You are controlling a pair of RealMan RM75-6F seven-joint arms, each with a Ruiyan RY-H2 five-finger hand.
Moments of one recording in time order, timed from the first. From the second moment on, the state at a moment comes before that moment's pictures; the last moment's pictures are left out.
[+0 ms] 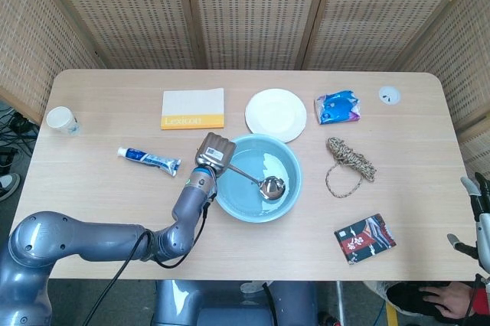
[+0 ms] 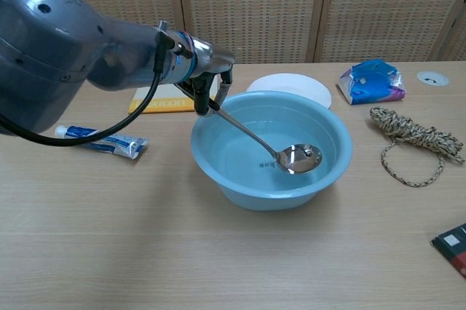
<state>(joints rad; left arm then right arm) -1.37 -1.69 -0.26 -1.43 0.10 1.00 1.20 0.01 -1.02 0.11 -1.69 -1.40 1.52 0.02</state>
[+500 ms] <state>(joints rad) -1.42 -1.76 -0.23 -1.32 0.06 1.00 1.27 0.01 -1.02 0.12 -1.68 -1.40 1.52 0.04</state>
